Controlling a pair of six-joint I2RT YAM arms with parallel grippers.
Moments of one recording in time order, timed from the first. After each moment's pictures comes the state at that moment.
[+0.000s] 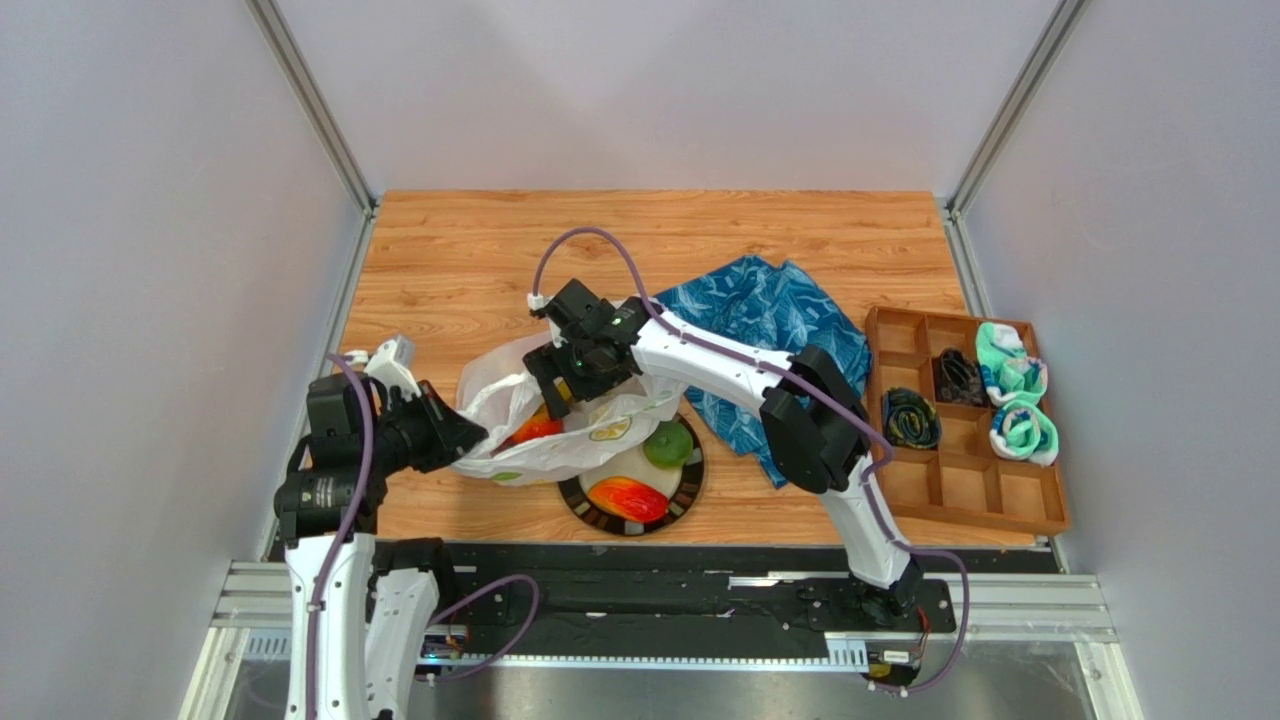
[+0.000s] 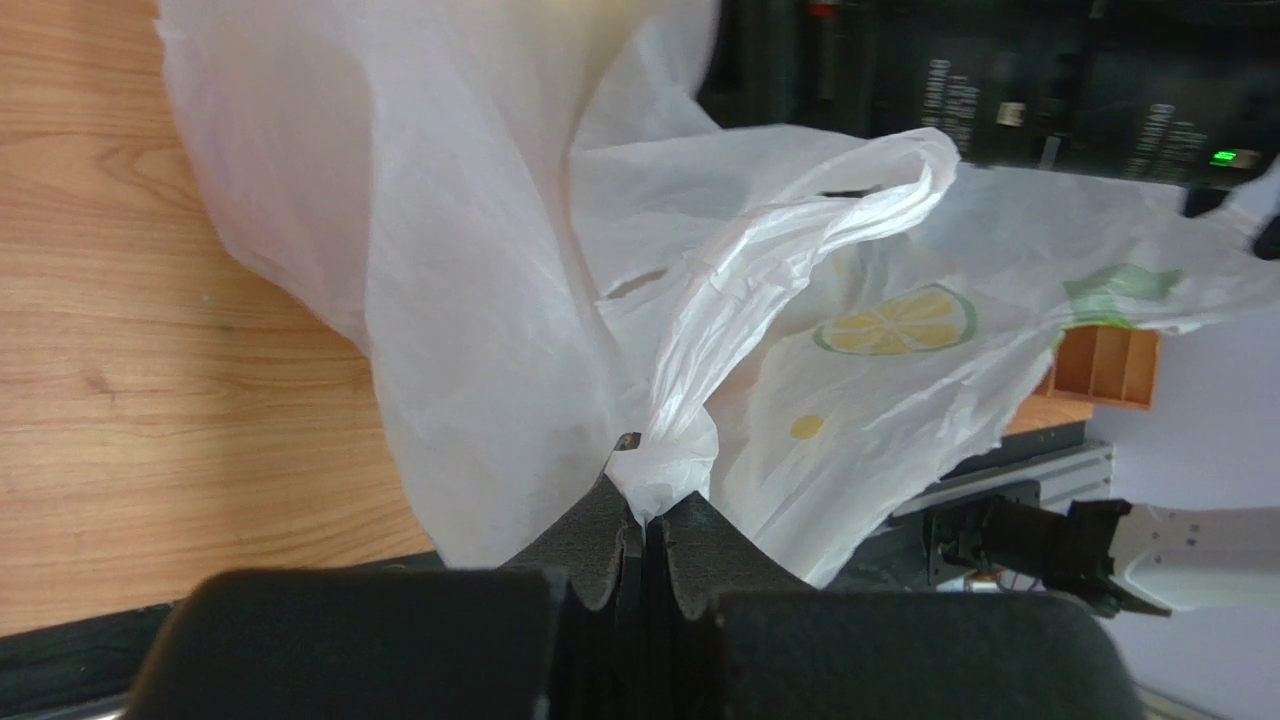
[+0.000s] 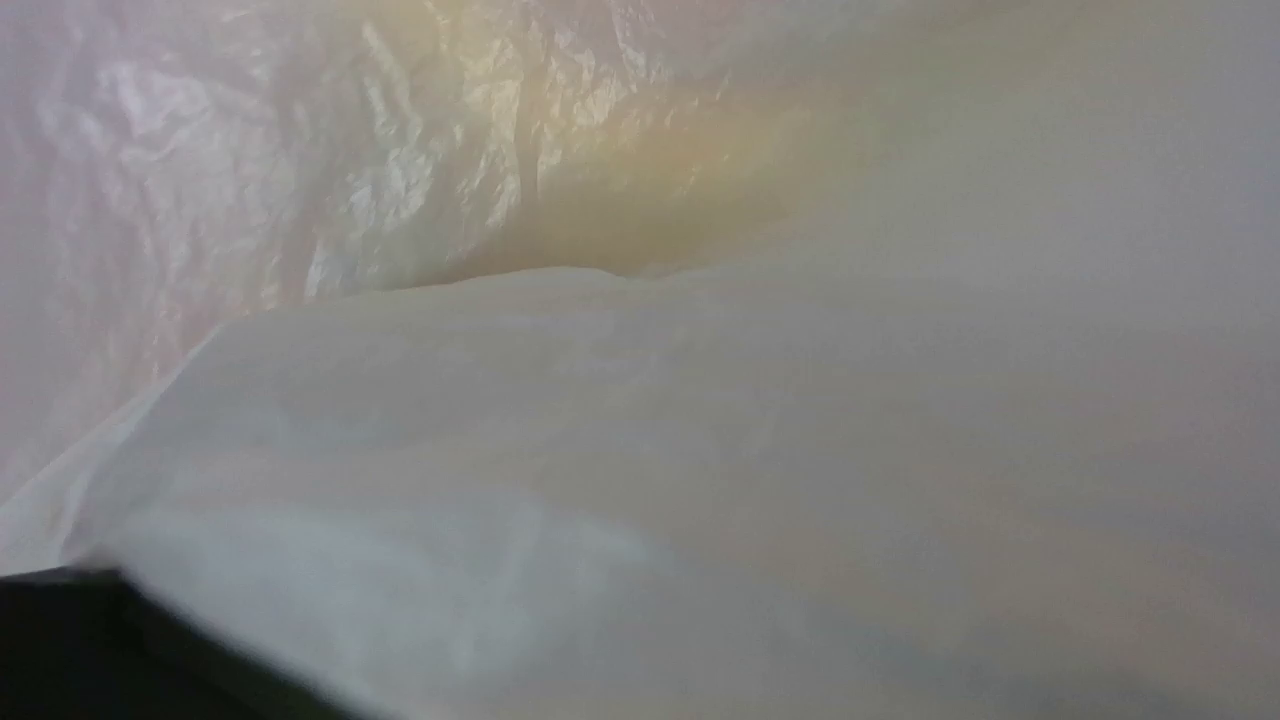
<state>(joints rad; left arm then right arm) 0.12 0.58 0.81 -0.97 0.49 -0.39 0.92 2.16 1.86 -0.72 -0.12 0.29</state>
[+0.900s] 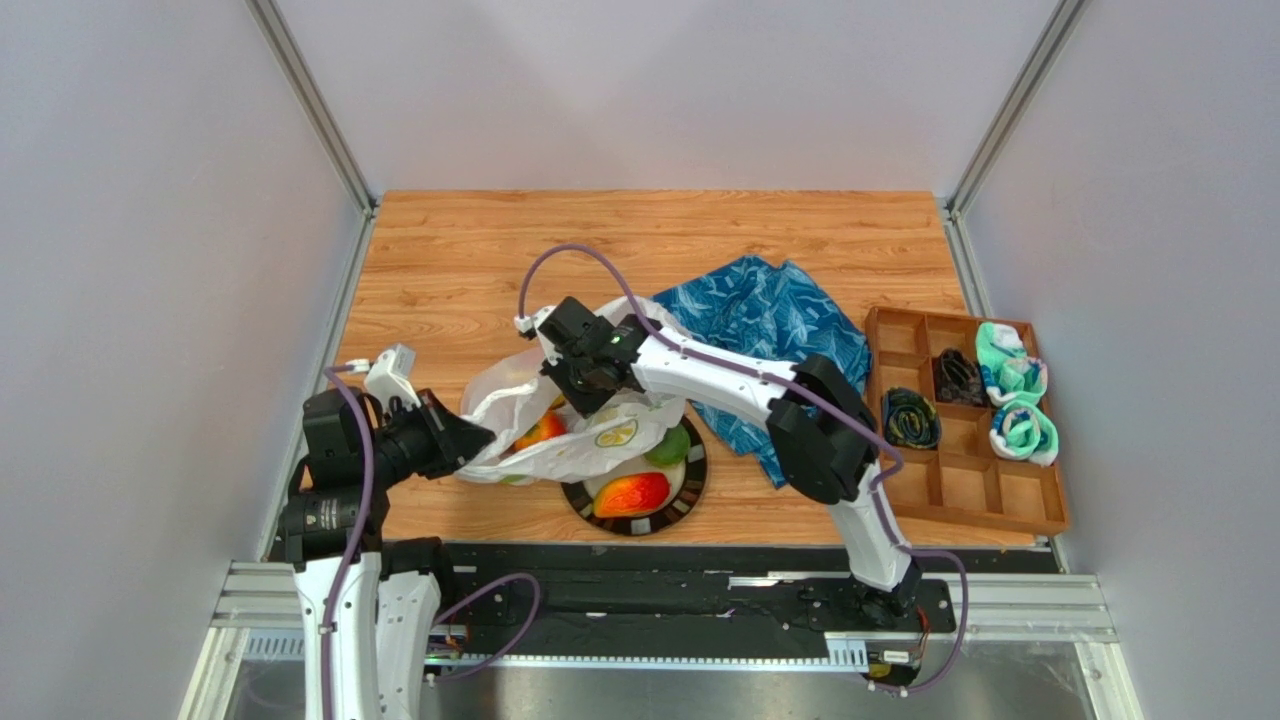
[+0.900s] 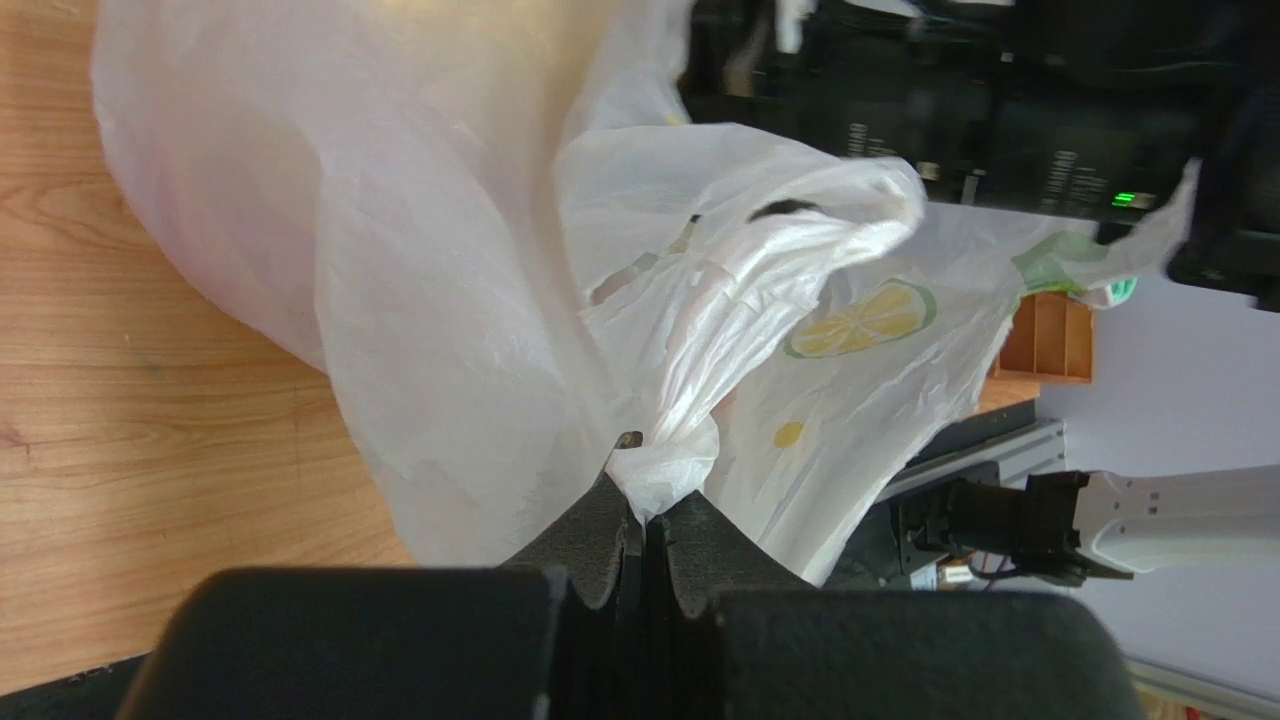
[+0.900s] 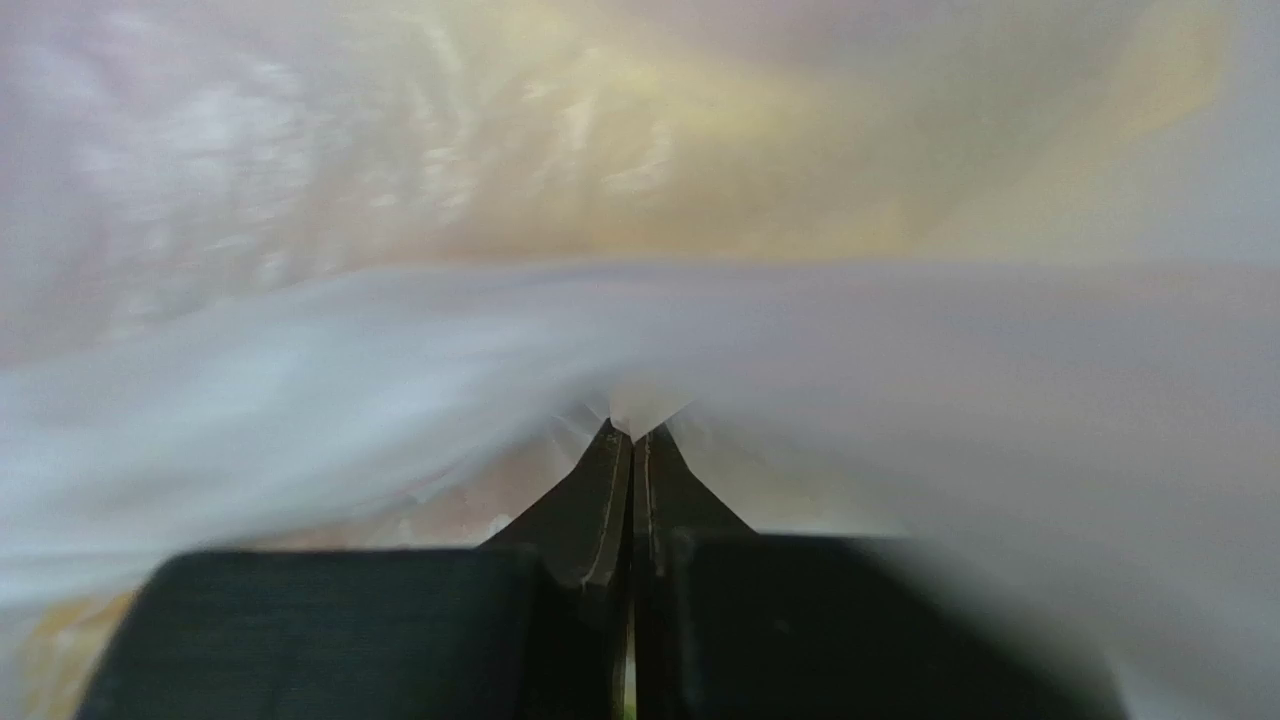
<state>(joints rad) 0.17 0.48 0.75 -0.93 0.64 -0.39 0.98 2.14 1.77 -0.65 -0.02 0.15</state>
